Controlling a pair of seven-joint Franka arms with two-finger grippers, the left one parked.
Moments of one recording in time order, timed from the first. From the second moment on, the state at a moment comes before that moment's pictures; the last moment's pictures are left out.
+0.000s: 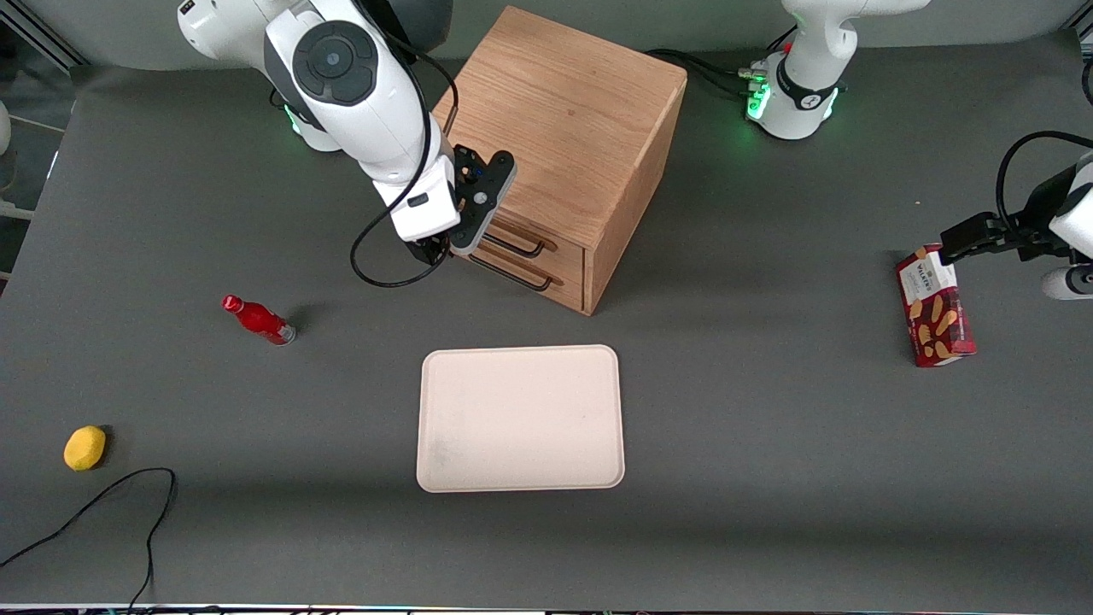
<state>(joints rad) 0.66 0.24 -0.03 -1.52 0.14 1.71 -0.45</state>
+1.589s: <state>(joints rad) 0.67 0.27 -0.02 -1.63 0.11 1.83 -0.46</state>
